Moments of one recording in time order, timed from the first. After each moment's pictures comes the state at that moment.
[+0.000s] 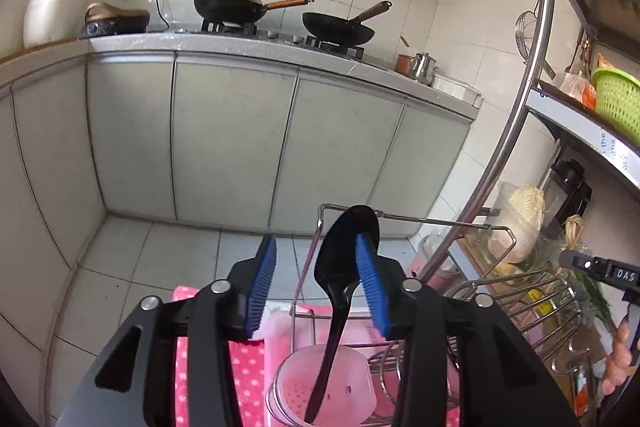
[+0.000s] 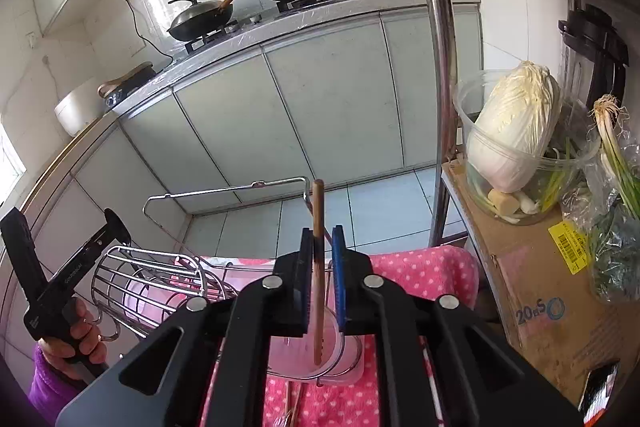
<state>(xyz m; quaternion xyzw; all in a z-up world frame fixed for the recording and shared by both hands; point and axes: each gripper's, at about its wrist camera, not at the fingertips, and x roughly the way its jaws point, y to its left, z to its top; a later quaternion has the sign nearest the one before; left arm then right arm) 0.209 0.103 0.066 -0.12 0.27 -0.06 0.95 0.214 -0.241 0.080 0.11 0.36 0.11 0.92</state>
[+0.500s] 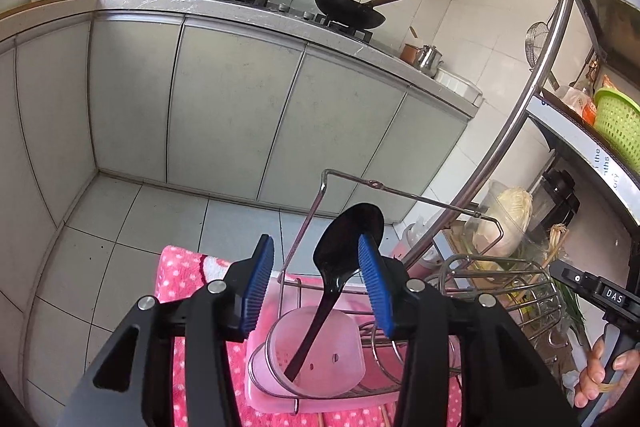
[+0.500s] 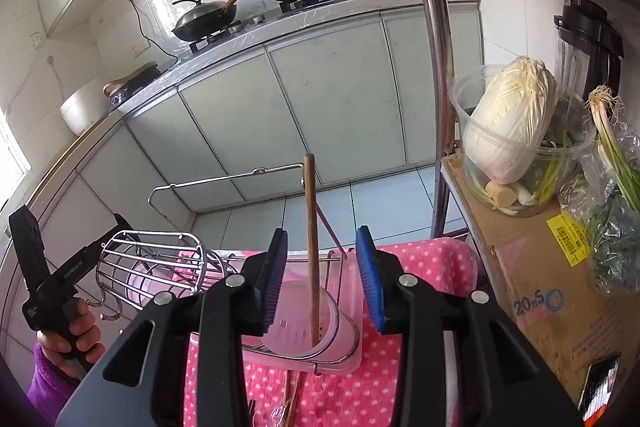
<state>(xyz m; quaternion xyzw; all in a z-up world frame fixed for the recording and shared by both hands) 0.194 0.112 0.055 -0.16 0.30 -0.06 0.94 0.196 -0.247 0.076 0.11 0.35 0.12 0.92</state>
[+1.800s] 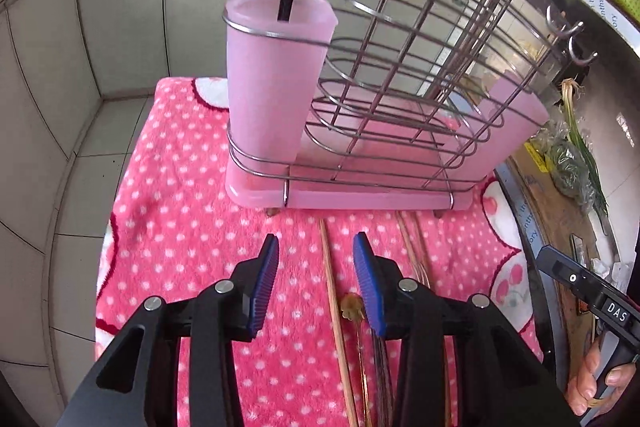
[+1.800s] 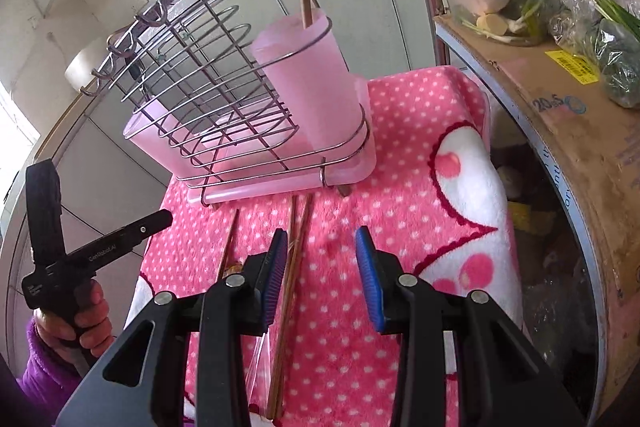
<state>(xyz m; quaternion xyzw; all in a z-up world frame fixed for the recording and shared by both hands) 0.097 0.052 -0.051 -0.09 0.47 -0.08 0.87 0.068 -0.236 -0.044 0.14 0.45 0.13 0.87</state>
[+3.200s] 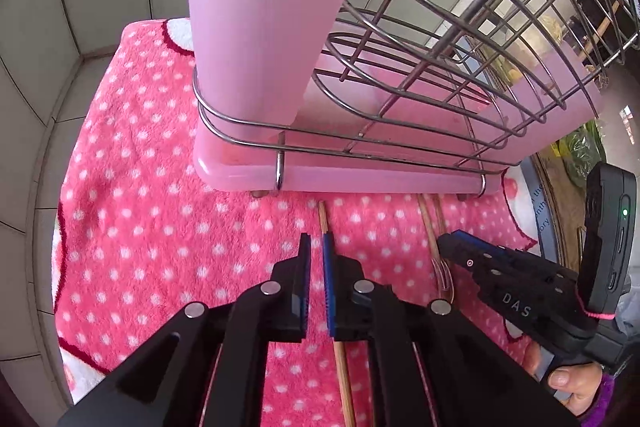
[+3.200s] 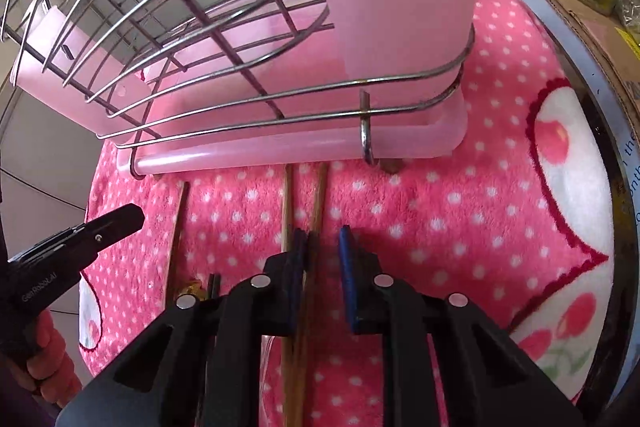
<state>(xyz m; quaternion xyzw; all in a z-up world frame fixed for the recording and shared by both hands) 0.129 0.074 -0.085 -0.11 0.54 -0.10 0.83 0.146 -0.156 -0.128 0.08 0.56 0.11 0.82</state>
